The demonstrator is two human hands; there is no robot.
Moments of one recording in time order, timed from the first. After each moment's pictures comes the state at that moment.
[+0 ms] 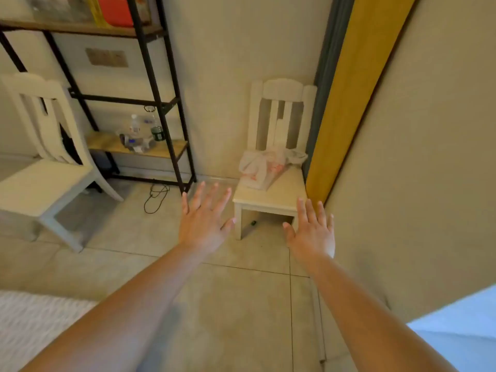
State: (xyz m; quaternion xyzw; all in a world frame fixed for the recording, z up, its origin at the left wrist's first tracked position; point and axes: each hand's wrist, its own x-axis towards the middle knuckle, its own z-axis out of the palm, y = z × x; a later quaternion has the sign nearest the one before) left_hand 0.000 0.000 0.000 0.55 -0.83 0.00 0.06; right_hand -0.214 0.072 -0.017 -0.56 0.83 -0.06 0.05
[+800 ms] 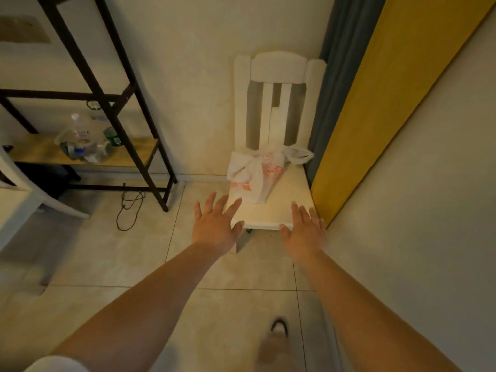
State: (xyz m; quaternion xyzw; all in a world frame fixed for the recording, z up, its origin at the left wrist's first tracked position) left_hand -0.104 -0.305 -0.070 0.52 -0.85 -0.08 -0.04; right_hand -0.282 -0.224 -0.082 -0.50 0.85 0.01 0.15
